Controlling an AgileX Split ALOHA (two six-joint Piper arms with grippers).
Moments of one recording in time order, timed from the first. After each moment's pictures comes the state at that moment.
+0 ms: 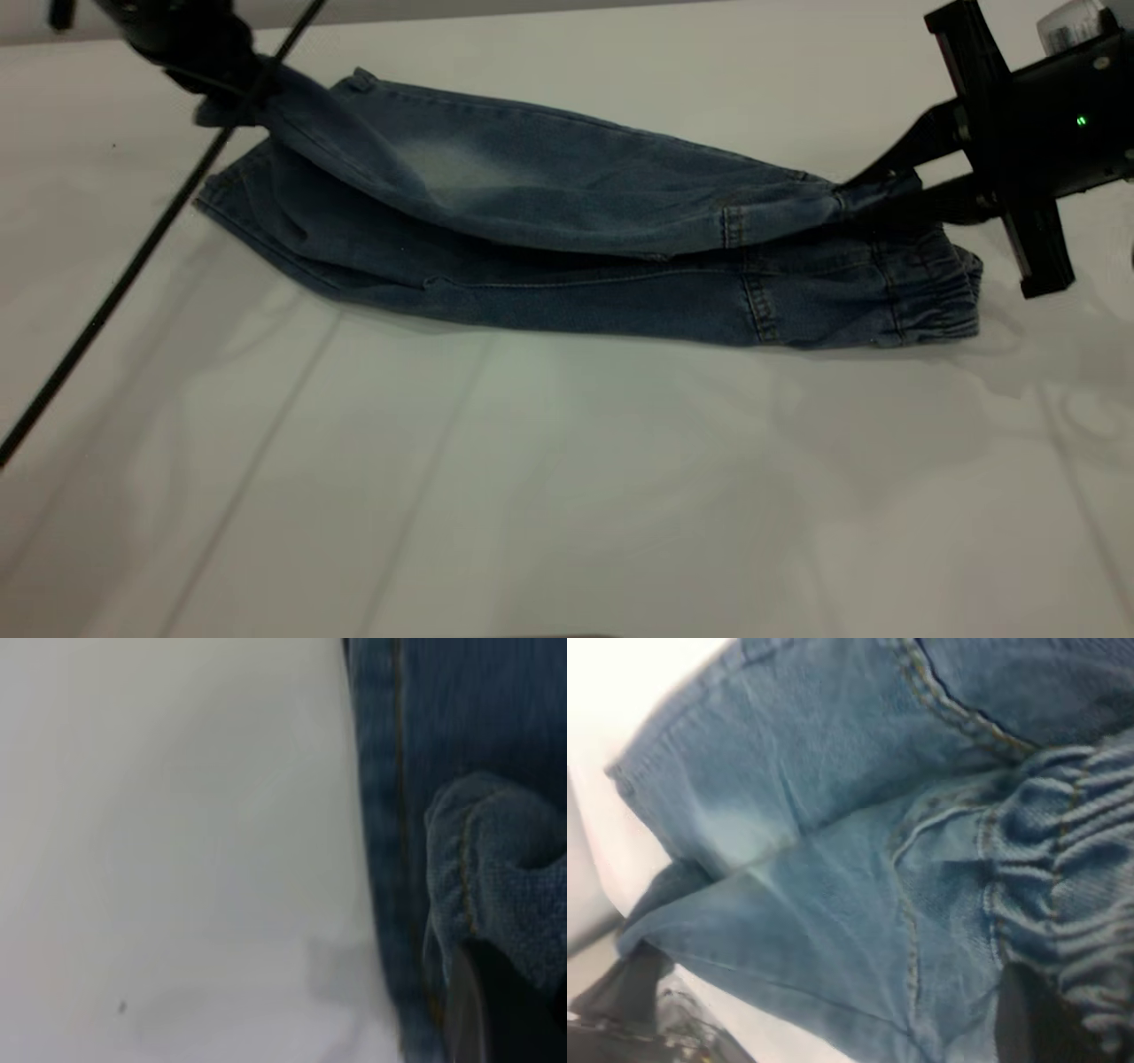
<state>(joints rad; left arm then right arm) -0.20 2.13 -1.36 0.37 0.25 0.20 0.01 2.05 -0.78 1.81 0.73 -0.66</state>
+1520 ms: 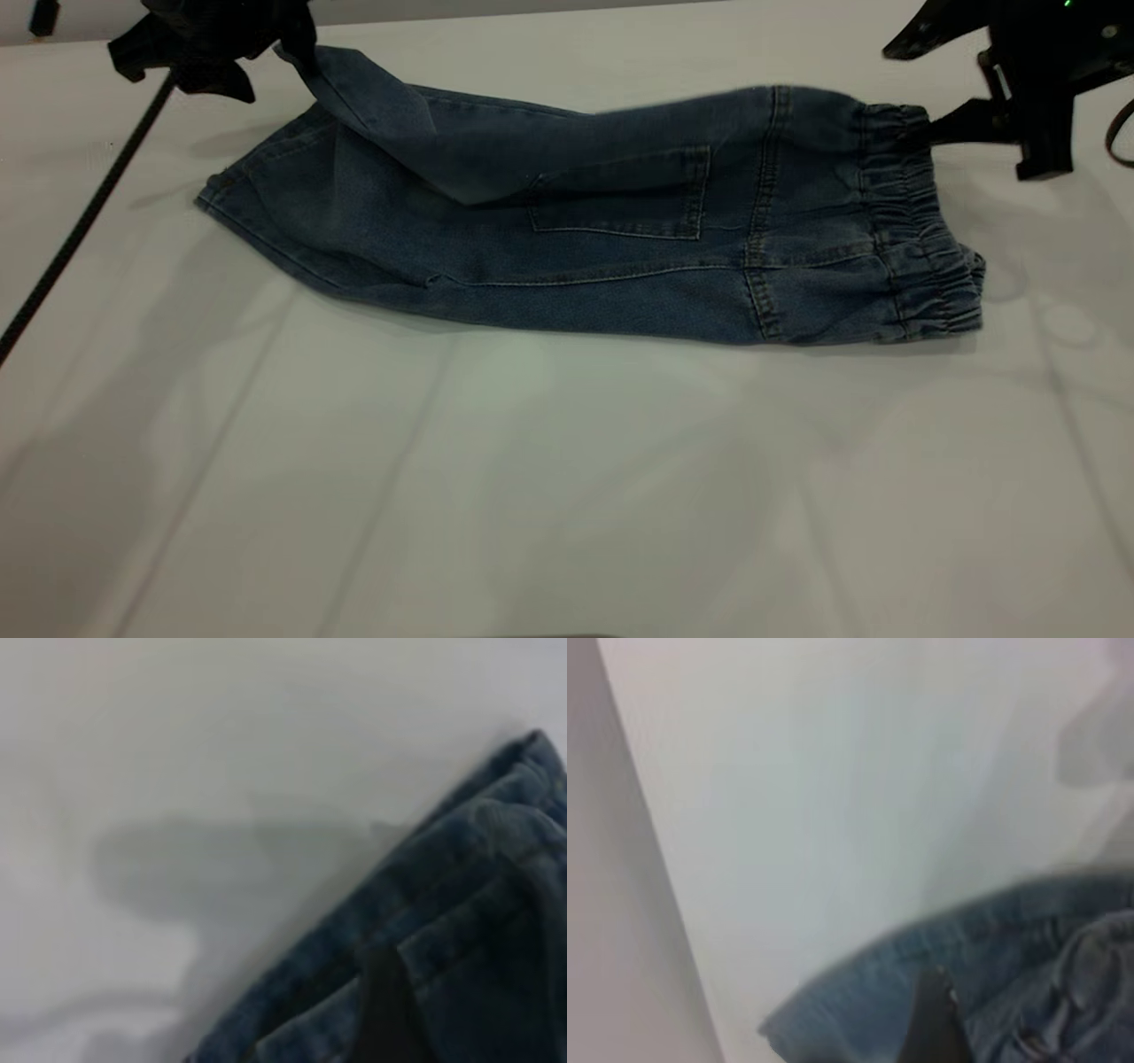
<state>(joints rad) -0.18 2.22 -1.43 0.37 0.12 -0.90 -0.02 2.06 -0.98 1.82 0.45 -0.30</state>
